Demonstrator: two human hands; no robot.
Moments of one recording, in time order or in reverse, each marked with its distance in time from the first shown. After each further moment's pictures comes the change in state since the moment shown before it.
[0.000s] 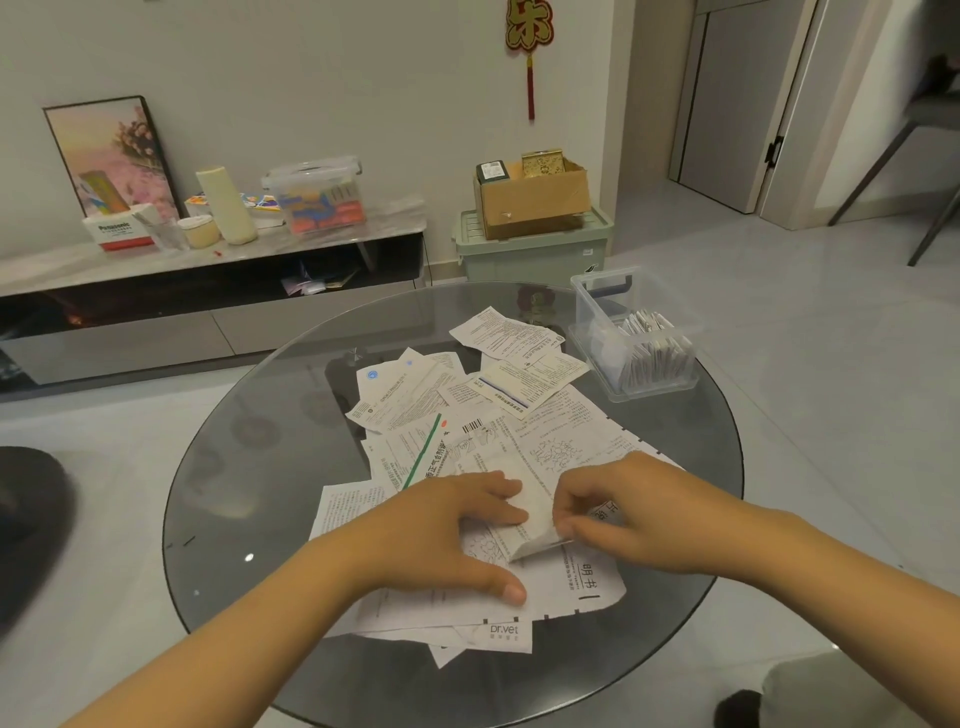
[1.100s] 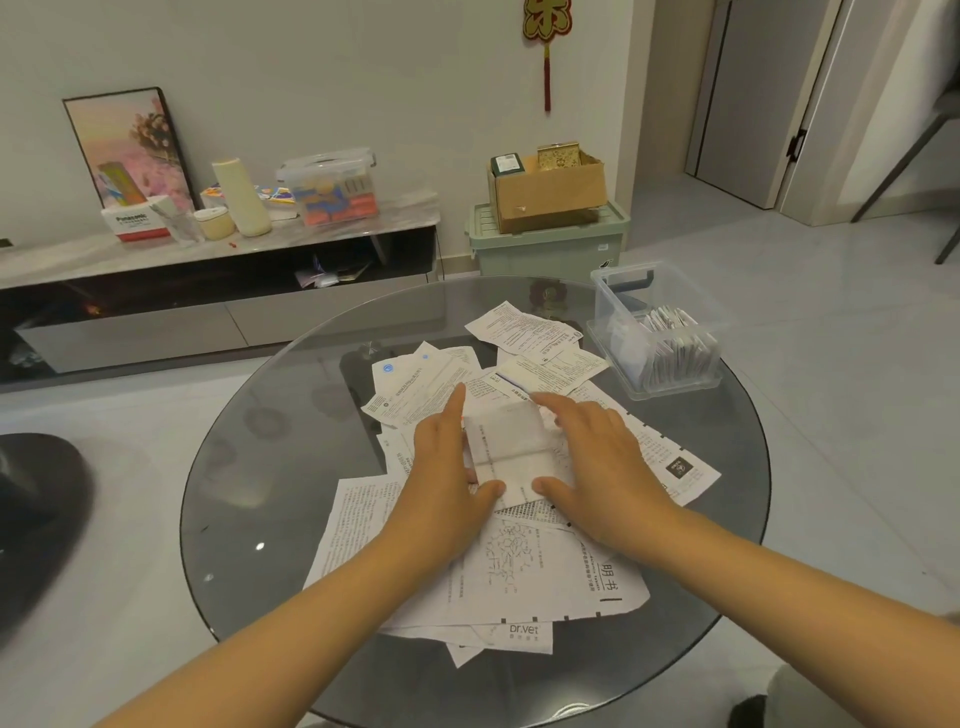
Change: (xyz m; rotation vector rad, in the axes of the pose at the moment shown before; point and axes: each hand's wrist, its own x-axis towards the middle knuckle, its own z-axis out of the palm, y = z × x) left_hand 0.022 -0.006 0.019 -0.308 0.581 -0.239; right_hand 0.054 0.001 0.038 0.001 0.428 0.190
